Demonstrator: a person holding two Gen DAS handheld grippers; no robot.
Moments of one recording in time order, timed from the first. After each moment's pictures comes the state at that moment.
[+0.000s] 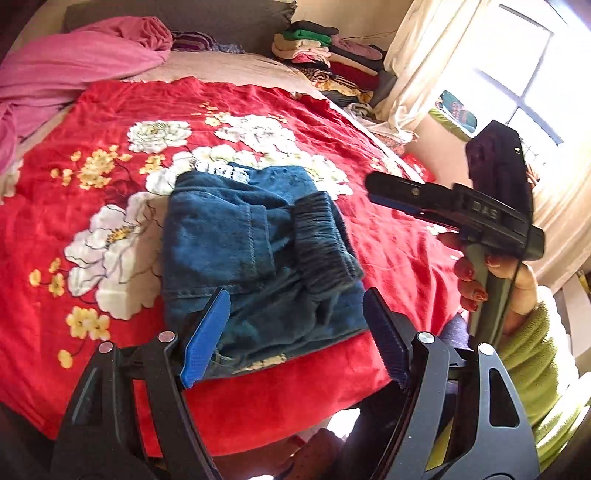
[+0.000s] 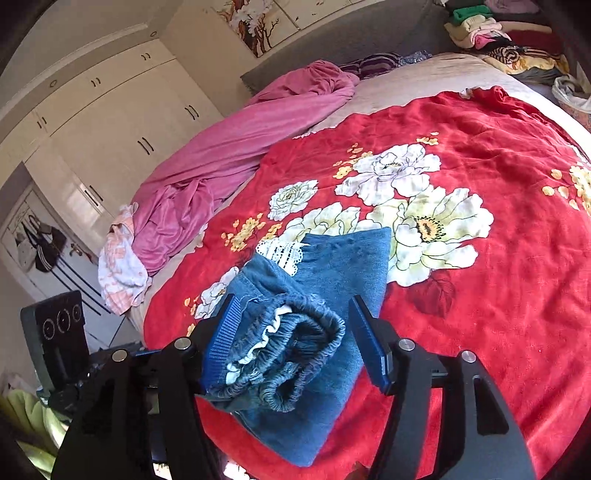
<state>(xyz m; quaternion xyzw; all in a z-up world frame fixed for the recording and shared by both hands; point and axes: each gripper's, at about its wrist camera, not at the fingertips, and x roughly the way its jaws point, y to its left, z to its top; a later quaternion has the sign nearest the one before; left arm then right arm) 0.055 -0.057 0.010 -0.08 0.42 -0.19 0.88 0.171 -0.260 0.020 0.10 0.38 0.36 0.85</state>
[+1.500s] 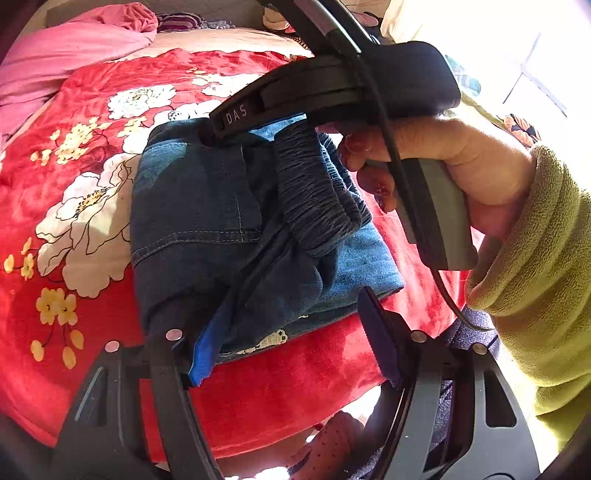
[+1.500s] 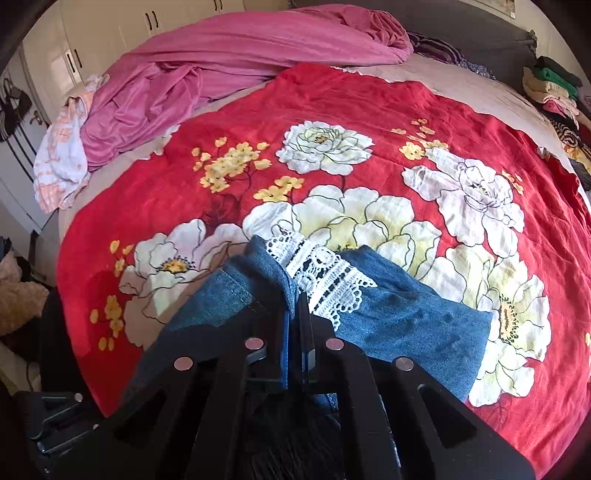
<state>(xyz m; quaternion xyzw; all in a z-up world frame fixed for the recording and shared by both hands) 0.055 -0.078 -0.032 -0.05 0.47 -0.20 0.86 0.238 -0.112 -0.025 -0.14 0.45 0.31 0.83</state>
